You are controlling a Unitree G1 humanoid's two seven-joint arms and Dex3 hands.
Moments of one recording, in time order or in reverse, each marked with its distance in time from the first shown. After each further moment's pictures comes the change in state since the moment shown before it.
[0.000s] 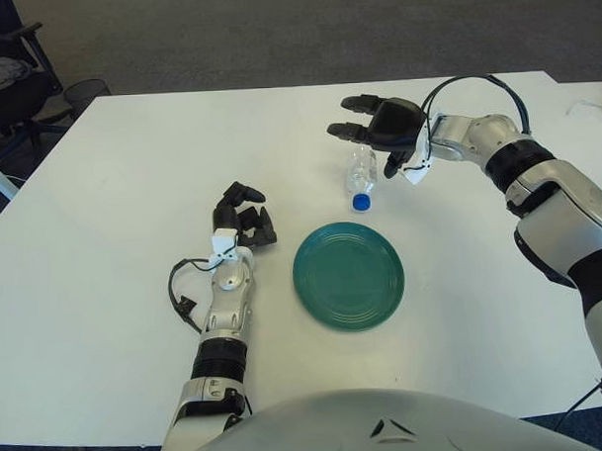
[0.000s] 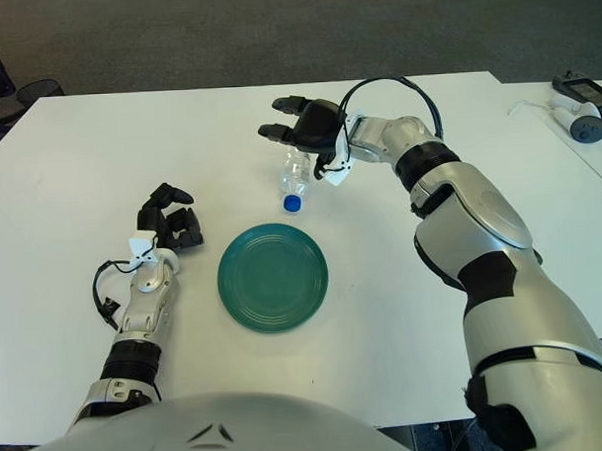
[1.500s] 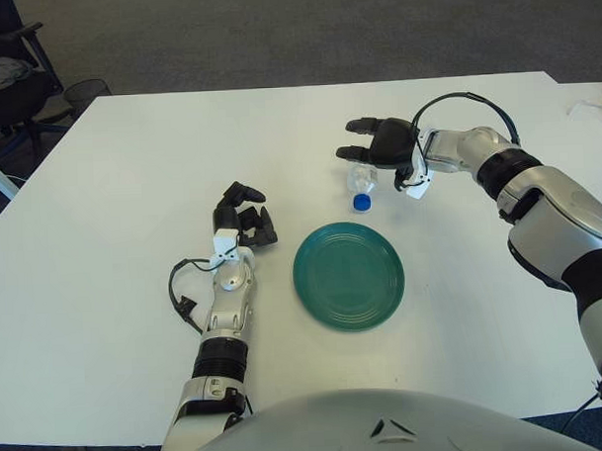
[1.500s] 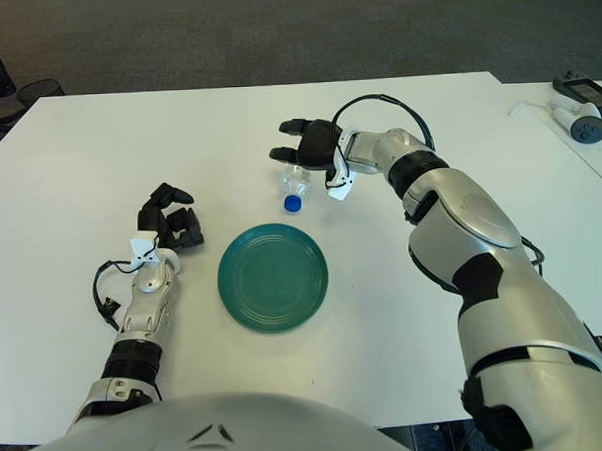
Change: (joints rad) left arm -0.008 0.000 -0.002 0.025 -0.007 -0.025 0.013; right arm 0.015 0.042 0.132 0.079 -0.097 0.069 -0.033
